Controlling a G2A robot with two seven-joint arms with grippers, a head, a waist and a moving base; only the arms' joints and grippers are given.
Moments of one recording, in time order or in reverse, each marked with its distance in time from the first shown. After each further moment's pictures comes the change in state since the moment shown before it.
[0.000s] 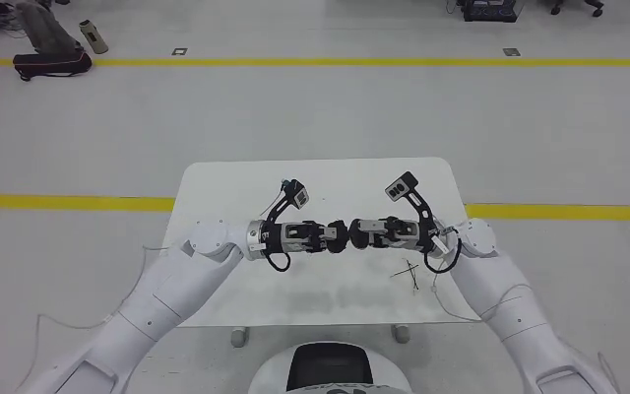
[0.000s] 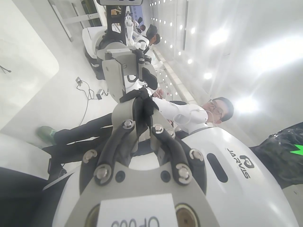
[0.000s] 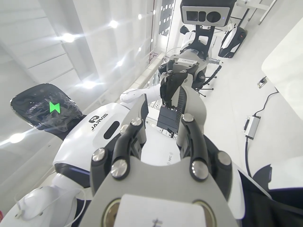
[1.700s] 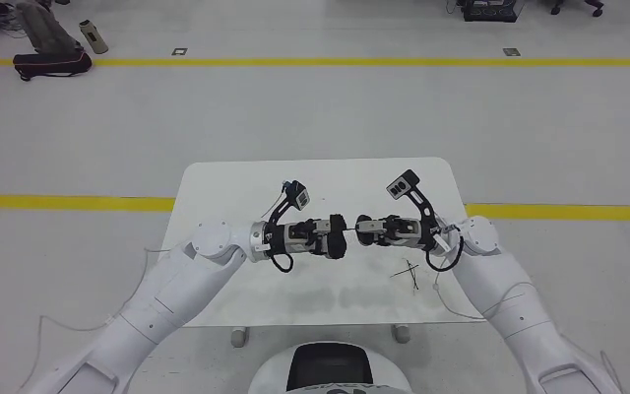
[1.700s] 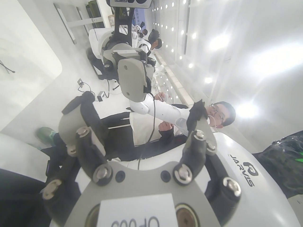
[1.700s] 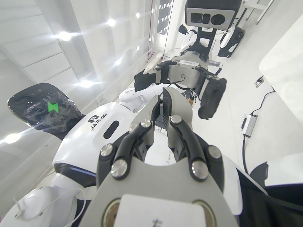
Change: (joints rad) left arm 0.014 -0.004 0.000 -0.016 0.023 0.024 0.049; right arm 0.011 0.011 -0.004 -0.002 0.001 0.000 0.000
